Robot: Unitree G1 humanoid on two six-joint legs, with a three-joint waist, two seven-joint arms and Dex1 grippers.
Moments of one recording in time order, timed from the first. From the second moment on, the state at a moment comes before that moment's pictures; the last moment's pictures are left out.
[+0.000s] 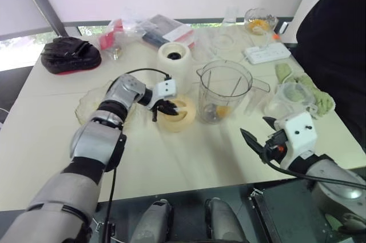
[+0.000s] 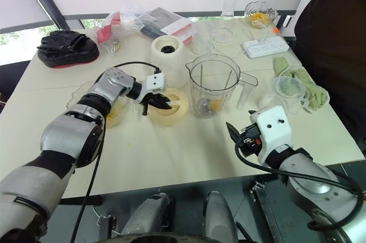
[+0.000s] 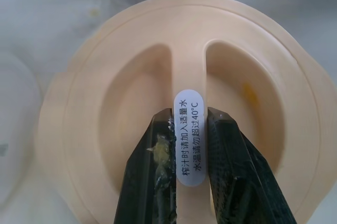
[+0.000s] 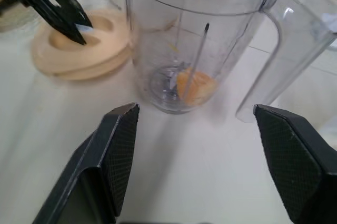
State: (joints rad) left arm -1.19 0.32 -0.18 1.31 0.25 -0.26 -1.32; right arm 0.17 -0.72 -0.22 -0.95 0.69 0.87 -0.01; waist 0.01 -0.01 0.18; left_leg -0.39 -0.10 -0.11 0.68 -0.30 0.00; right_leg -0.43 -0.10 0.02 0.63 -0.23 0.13
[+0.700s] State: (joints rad) left arm -0.75 0.48 -0.06 0.54 0.01 0.02 -1.20; right arm -0.10 -0.45 -0.14 -0.53 0.37 0.75 0.00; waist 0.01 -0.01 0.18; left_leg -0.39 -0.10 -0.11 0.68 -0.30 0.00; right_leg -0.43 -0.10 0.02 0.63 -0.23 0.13
